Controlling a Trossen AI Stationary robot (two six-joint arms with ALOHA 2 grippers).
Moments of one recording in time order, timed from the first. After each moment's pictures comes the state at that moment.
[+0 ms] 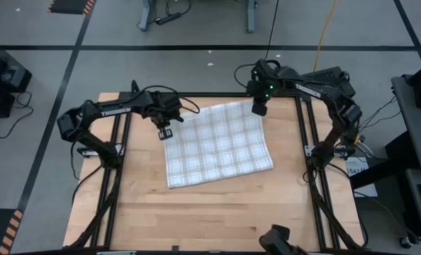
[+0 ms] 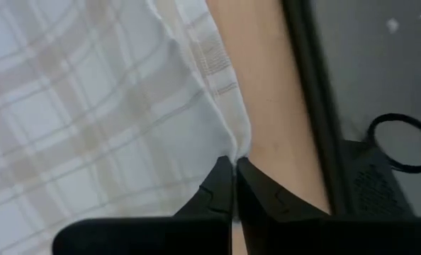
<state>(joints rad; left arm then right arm) 0.49 1.49 1.12 -1.03 -0.14 0.19 -0.81 1.69 1.35 -0.88 -0.11 -0.54</state>
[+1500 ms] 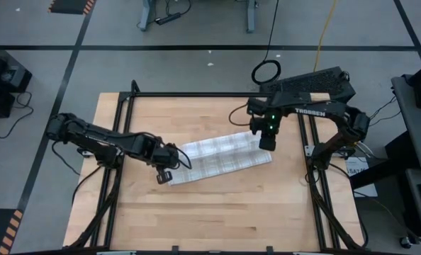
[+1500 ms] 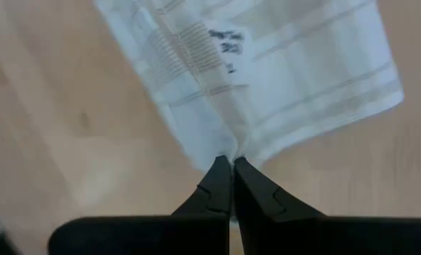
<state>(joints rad) -0.19 1.36 0.99 -0.96 -0.11 -0.50 -0.45 1.56 1.15 -1.24 -0.23 -0.18</state>
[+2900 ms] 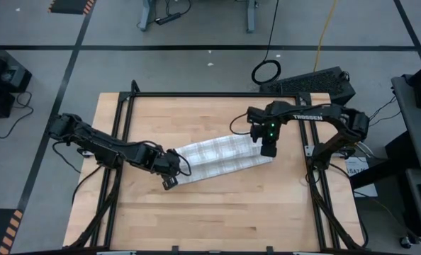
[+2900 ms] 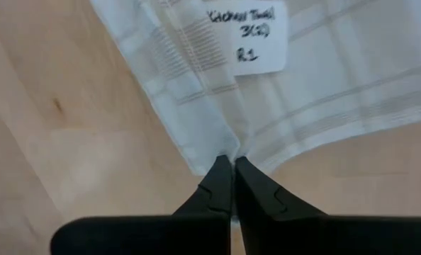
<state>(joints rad) -0.27 1.39 0.86 -0.74 -0.16 -0.73 -0.41 1.56 1.01 -1.13 -0.22 -0.19</state>
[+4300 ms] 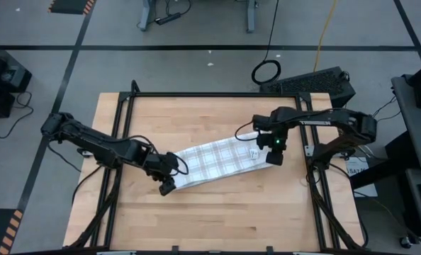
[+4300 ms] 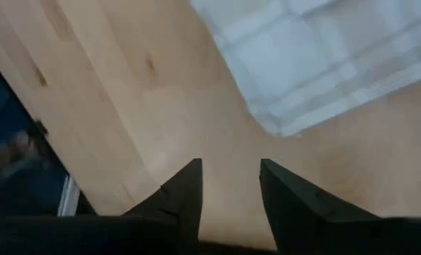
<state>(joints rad) -0.28 1.28 0.86 -0.62 0.14 -0.86 -0.34 1.45 0.93 -1.21 -0.45 -0.02</state>
